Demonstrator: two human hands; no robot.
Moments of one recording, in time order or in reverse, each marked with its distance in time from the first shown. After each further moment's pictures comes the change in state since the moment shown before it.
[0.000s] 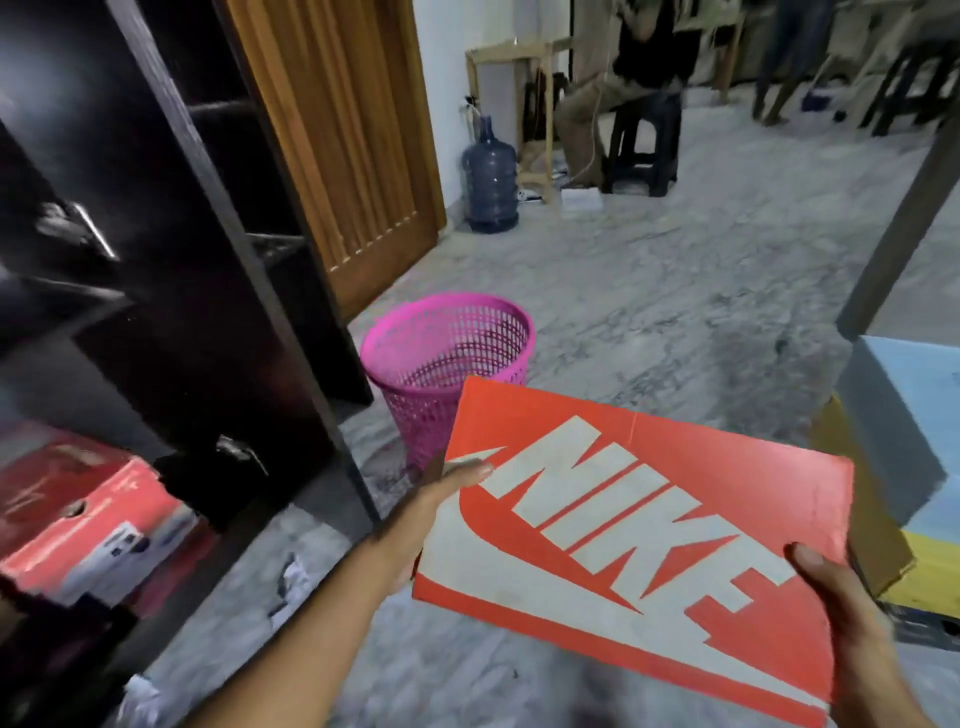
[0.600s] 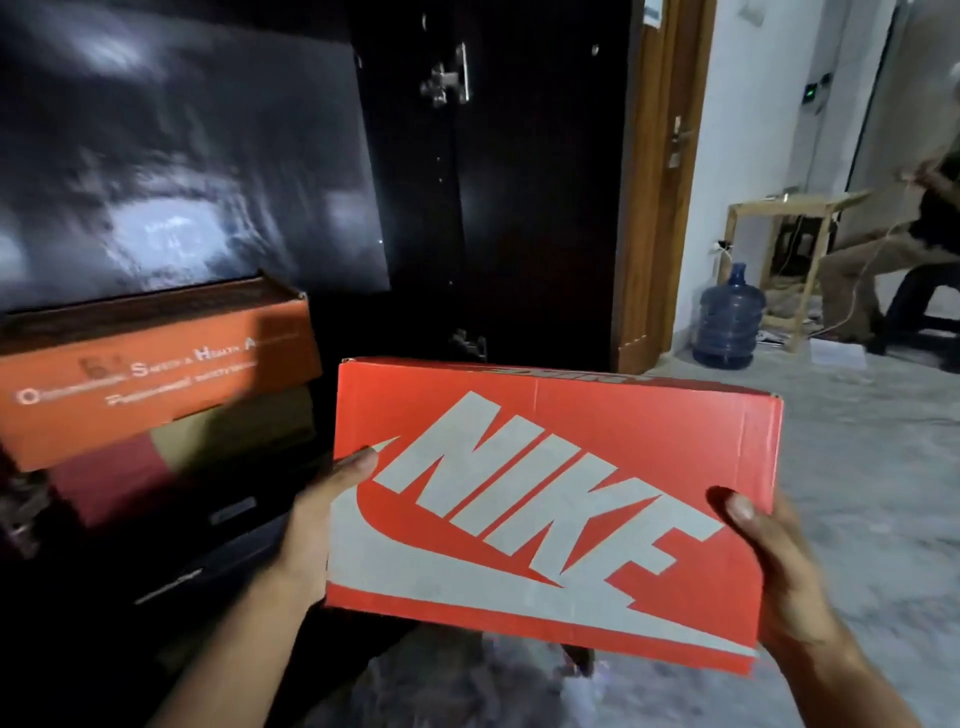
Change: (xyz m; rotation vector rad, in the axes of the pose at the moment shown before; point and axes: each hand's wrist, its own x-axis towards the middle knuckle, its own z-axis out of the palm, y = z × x) left_hand -0.295 0.162 -0.184 -0.244 0.630 0.440; right_hand -0.067 -0.050 0.329 -0.173 -0.794 -0.244
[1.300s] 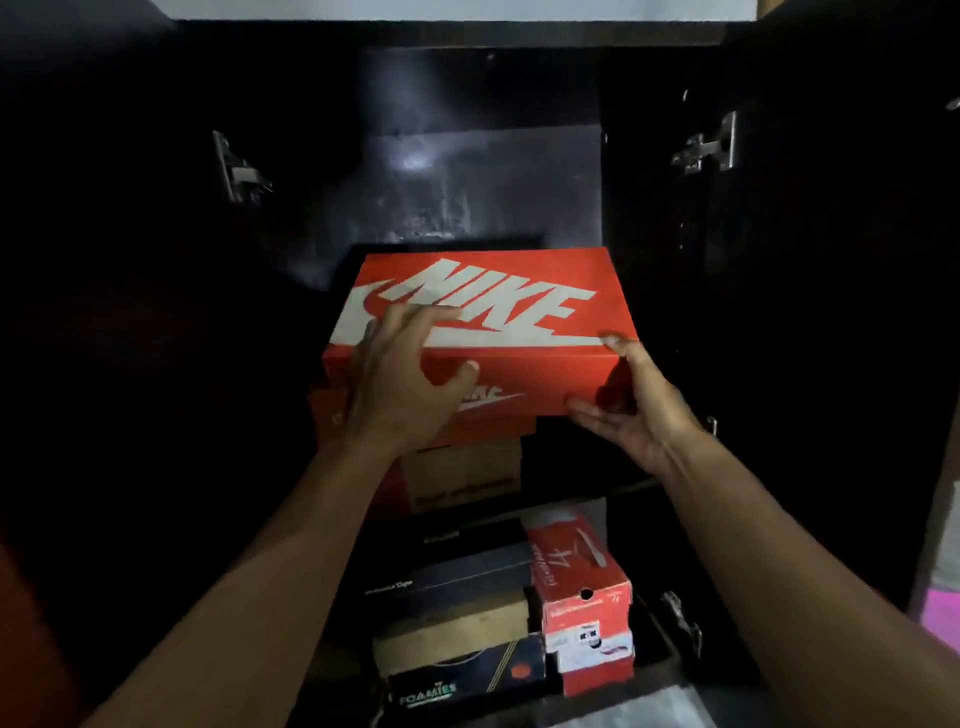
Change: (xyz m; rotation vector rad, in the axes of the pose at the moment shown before) left_hand 0.012 0.189 -0.068 1.359 0.744 0.780; right_hand 0.158 -0.022 0.327 0.159 -0.367 0.361
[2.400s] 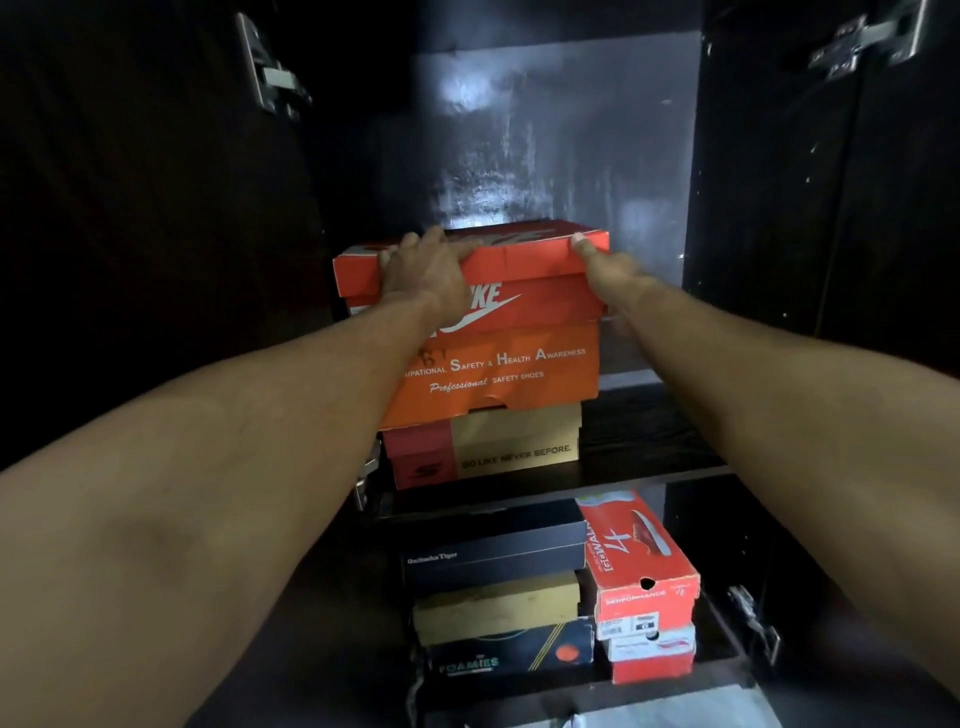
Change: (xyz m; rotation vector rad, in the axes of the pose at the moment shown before) left_hand 0.106 -0.097 0.046 0.689 -0.313 -0.200; right_hand 0.172 0.017 0.118 -0.681 0.058 -0.103
